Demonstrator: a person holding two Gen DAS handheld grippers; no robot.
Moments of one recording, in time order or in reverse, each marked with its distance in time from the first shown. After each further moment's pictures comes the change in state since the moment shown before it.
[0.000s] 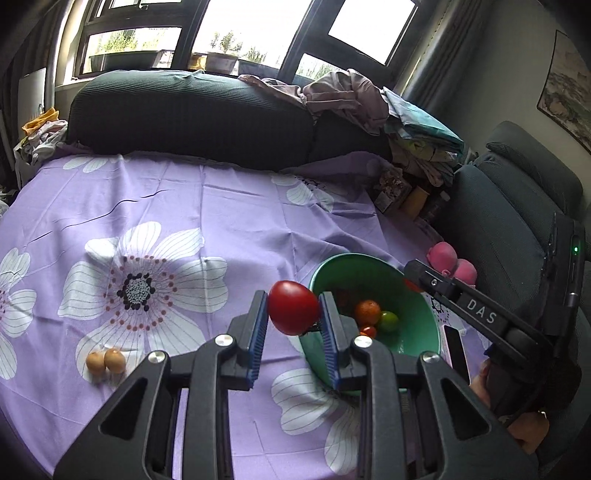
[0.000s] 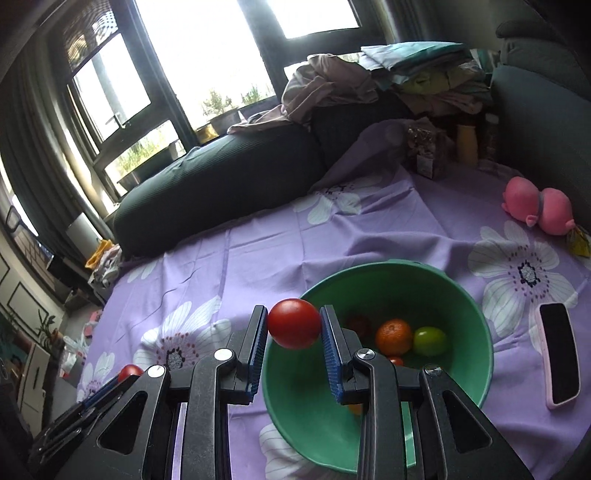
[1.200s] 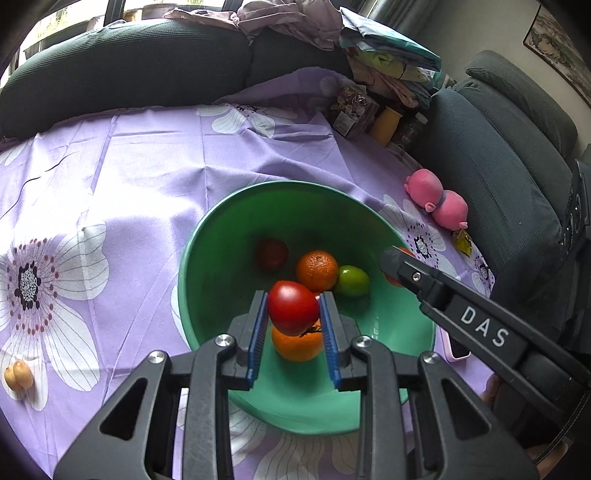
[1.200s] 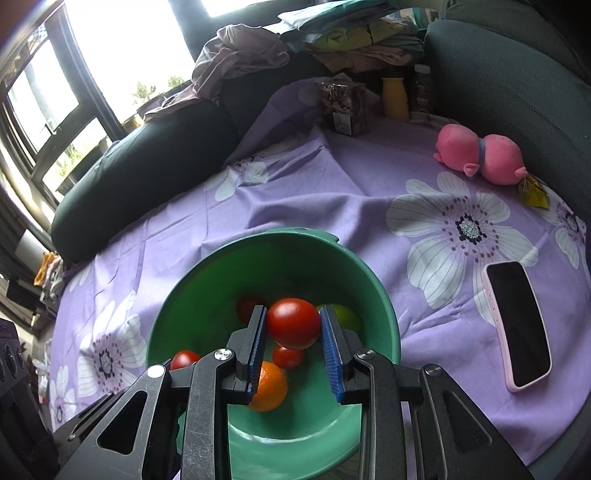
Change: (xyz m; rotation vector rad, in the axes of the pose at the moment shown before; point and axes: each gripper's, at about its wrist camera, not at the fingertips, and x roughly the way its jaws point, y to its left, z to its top) left arm 0.110 -0.066 -0.022 0.104 0.248 -0.085; right arm 0.024 -0.064 -0.007 0.093 0.141 -0.172
